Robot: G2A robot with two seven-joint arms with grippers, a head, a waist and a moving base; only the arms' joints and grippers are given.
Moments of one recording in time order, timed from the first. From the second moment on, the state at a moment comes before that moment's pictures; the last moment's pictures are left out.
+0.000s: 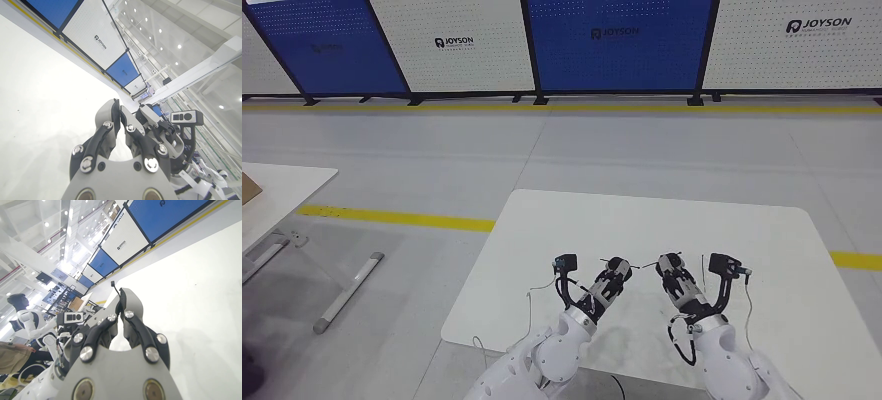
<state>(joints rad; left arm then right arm) 1.44 -1.29 -0.92 -1.57 0.29 -0.12 0.22 -1.47 -1.20 1.07 -1.78 -0.47 0.10 0.06</state>
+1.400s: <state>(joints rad) 1.44 -1.29 -0.92 -1.57 0.29 -0.12 0.22 -1.46 -1.24 1.07 -1.76 -0.52 0.11 0.09</state>
